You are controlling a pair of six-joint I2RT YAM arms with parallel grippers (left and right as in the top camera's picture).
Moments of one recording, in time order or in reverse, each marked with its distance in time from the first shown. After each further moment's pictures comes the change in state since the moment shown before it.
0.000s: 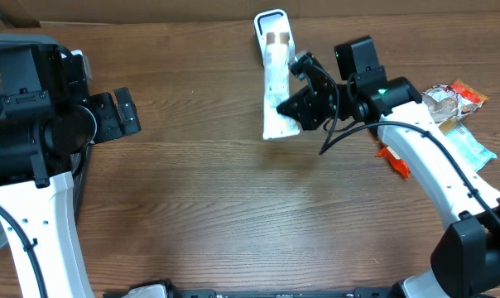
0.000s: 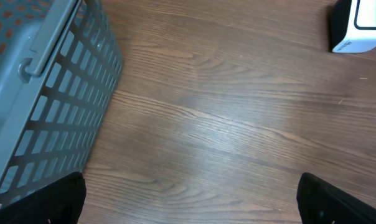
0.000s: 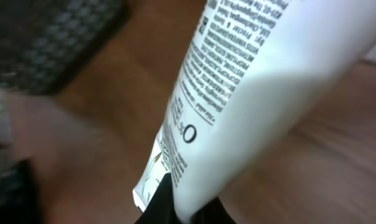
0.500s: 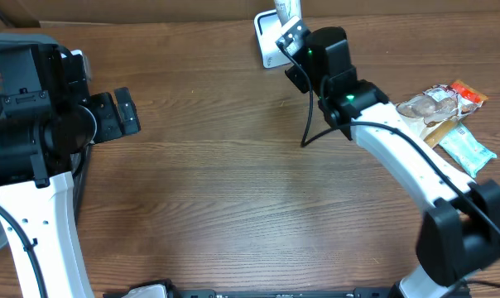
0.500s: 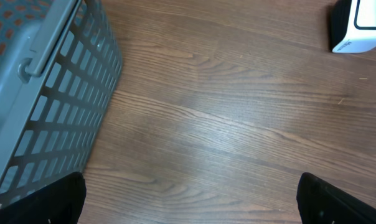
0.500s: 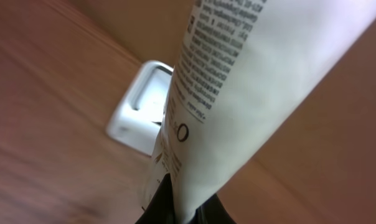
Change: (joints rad) left arm 0.000 0.000 0.000 0.000 0.000 0.000; right arm 0.096 0.105 0.000 0.495 0.848 -0.354
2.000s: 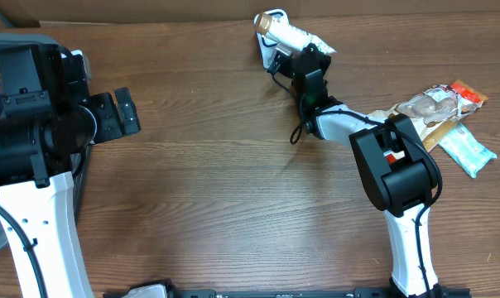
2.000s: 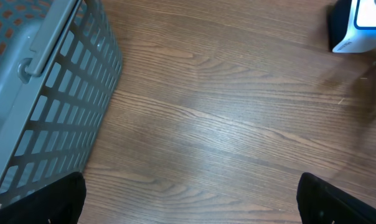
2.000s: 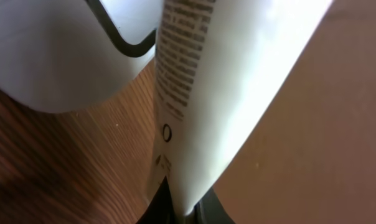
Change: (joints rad) left arm 0.000 0.000 0.000 0.000 0.000 0.000; right arm -0.034 0.499 0.004 0.668 0.323 -0.697
